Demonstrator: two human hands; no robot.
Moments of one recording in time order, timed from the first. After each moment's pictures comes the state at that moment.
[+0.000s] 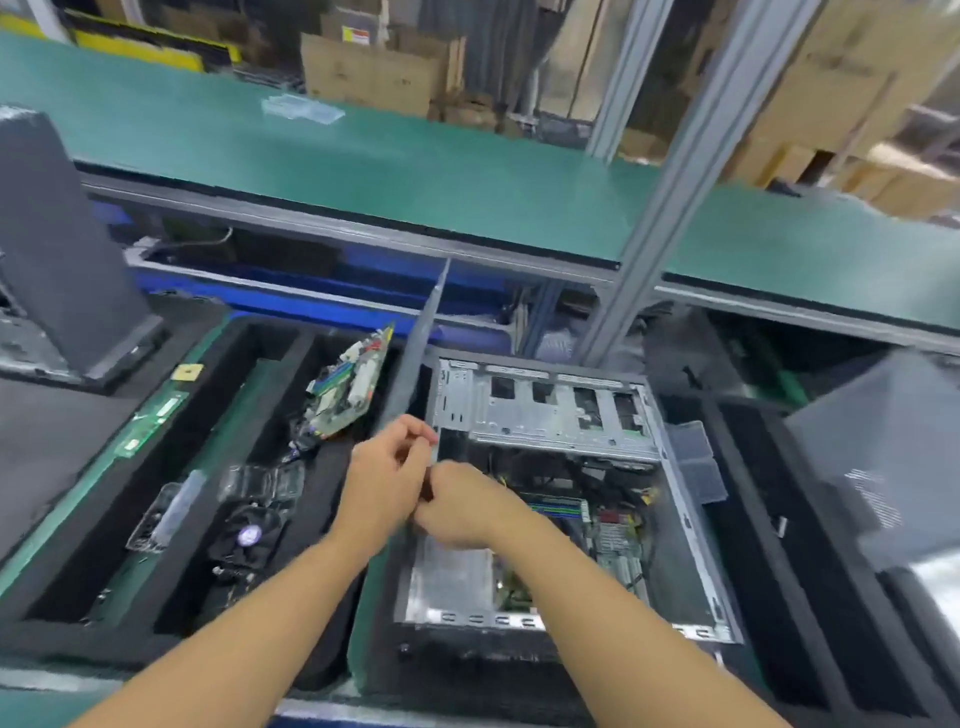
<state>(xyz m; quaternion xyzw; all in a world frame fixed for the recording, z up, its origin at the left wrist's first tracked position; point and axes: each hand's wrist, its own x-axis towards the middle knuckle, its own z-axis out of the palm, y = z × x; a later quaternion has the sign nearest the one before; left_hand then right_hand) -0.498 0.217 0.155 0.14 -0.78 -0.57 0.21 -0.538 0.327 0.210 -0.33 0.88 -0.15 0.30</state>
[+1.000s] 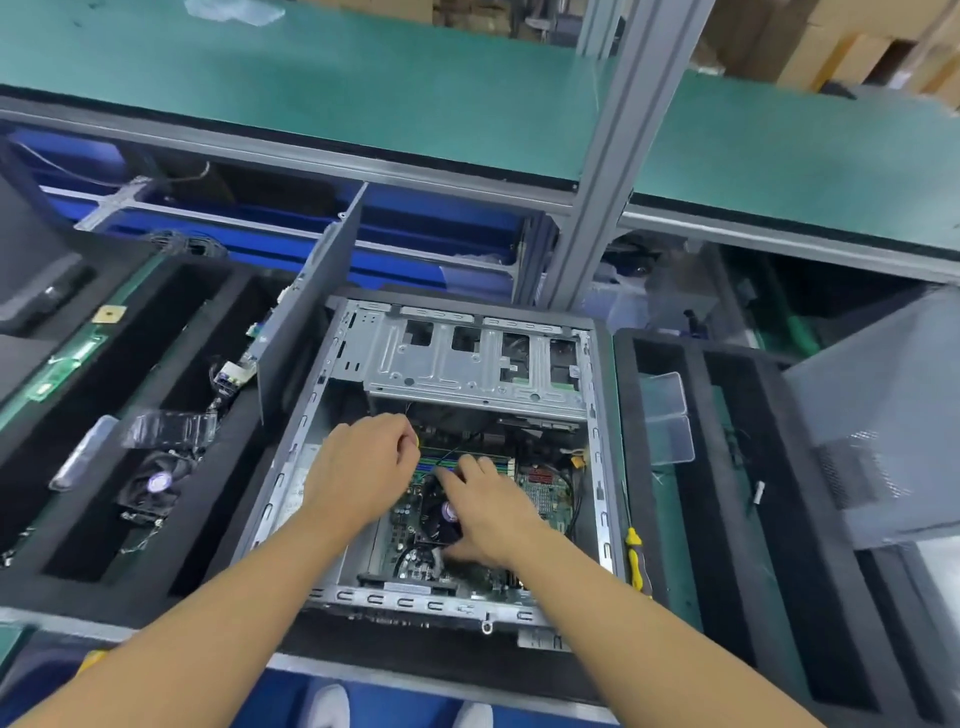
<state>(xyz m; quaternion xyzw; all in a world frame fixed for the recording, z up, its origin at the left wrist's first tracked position) -0.555 0.320 0.103 0.15 -0.97 -0.16 0.08 -0.614 0.493 0.075 -0.45 0.87 0.00 0.17</state>
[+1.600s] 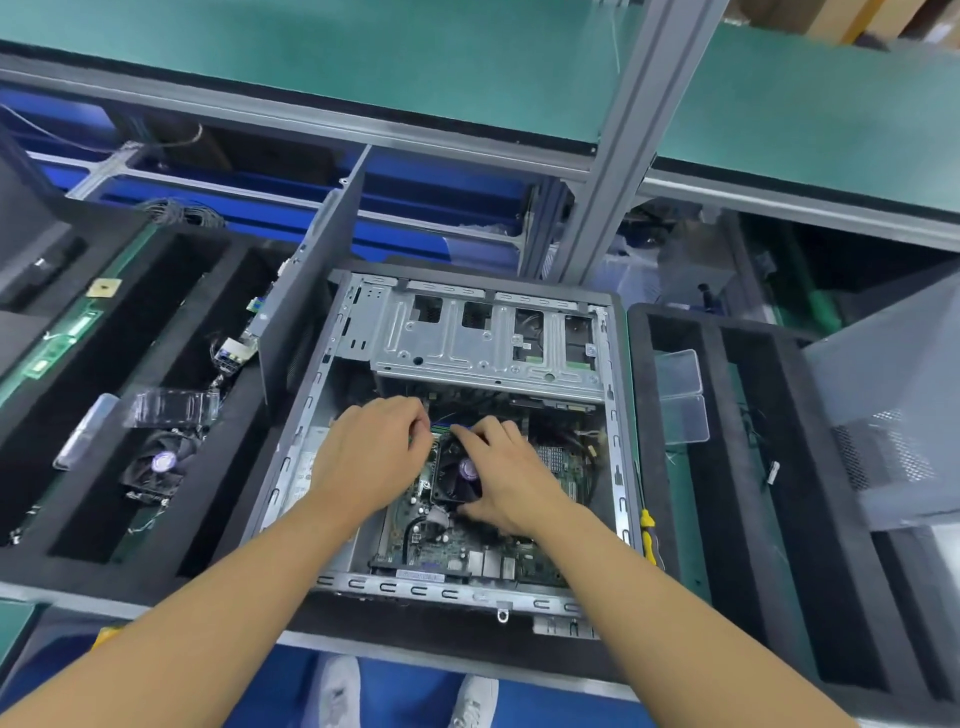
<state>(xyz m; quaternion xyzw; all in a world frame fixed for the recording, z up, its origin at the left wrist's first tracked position) -0.556 0.319 0.100 0.13 -0.97 -0.17 0.07 -0.631 0.494 0.077 -0.42 0.89 -0.06 0.15</state>
